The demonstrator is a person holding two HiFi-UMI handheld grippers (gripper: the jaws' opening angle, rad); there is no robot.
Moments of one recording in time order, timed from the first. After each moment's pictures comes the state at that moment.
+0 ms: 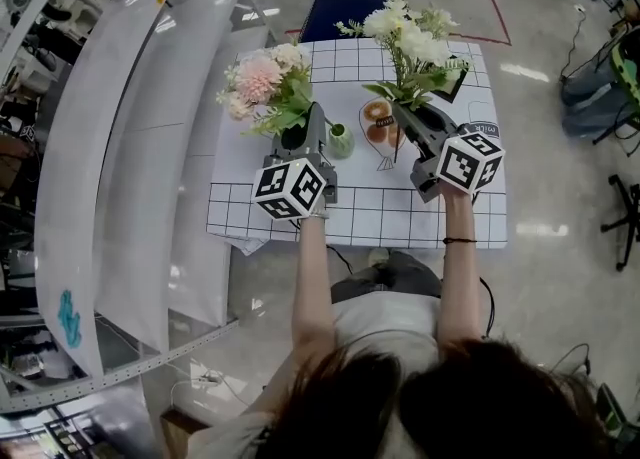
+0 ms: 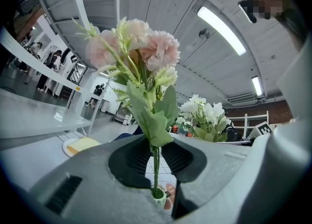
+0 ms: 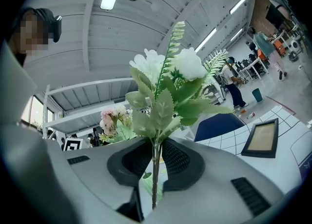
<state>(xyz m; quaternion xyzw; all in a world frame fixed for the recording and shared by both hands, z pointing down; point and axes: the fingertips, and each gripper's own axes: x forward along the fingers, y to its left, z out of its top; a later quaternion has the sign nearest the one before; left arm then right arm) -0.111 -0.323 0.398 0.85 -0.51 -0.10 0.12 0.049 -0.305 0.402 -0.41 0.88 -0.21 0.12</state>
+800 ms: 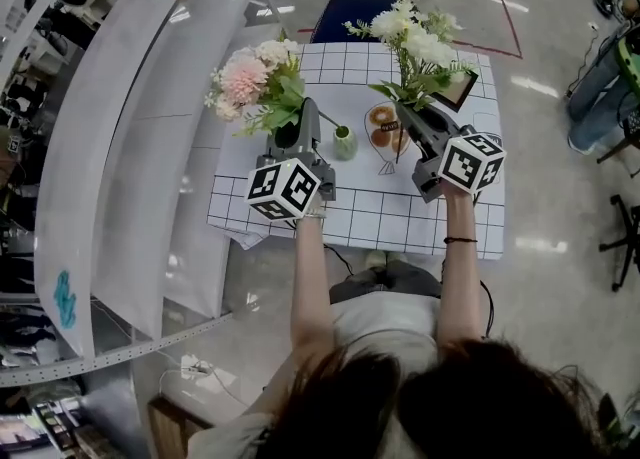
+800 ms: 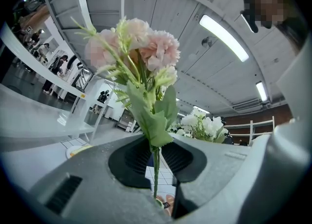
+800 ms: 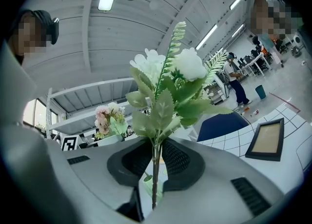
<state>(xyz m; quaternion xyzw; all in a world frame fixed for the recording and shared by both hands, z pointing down) -0.127 -0.318 0.366 0.83 -0.53 -0.14 0.11 0.049 -0.314 0.397 -0.38 0.89 -0.22 0.12</state>
